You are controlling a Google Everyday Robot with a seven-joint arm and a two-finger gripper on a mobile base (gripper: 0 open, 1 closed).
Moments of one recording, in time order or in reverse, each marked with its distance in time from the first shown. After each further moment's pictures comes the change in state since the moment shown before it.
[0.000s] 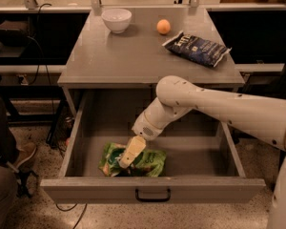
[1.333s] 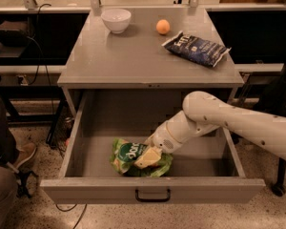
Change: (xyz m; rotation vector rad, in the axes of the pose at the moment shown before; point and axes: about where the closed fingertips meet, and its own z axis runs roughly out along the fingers) arm 0.052 0.012 -0.015 0.014 -0.110 0.058
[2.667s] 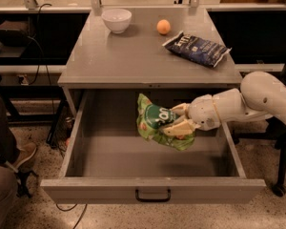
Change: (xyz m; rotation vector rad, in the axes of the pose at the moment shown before) arm -0.029 -0.008 -0.146 0.060 -0.353 -0.260
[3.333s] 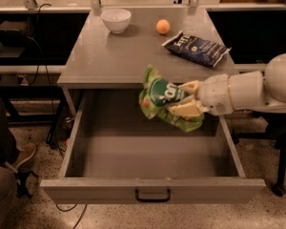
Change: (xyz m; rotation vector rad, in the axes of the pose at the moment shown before) arm -0.070 -0.003 -0.050 0.240 -0.007 -0.083
